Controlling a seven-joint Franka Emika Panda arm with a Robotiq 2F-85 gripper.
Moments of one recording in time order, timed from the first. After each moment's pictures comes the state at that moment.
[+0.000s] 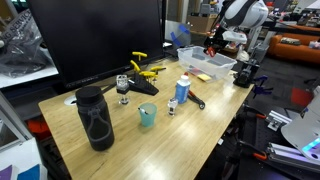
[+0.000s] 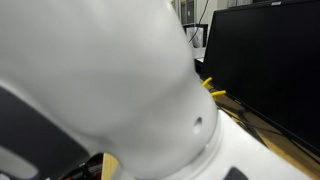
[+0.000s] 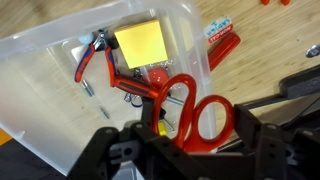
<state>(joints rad) -0.23 0.00 -0.28 -2.50 0.20 2.90 0.02</state>
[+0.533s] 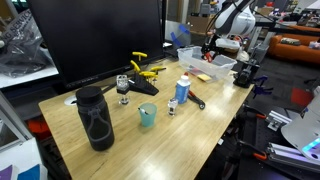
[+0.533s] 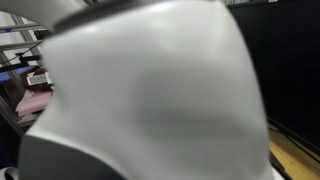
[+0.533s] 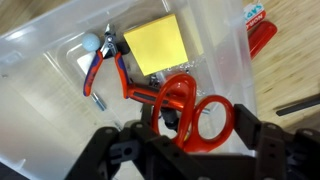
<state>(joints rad) -0.24 0.20 -0.30 -2.37 0.27 2.90 0.05</state>
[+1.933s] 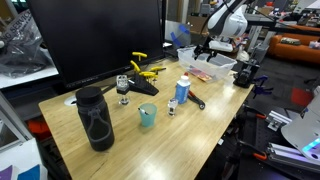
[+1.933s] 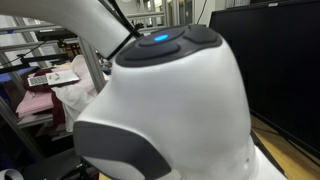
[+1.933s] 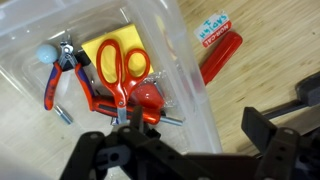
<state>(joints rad) -0.24 0.24 -0.21 -2.34 0.38 2.90 0.01</state>
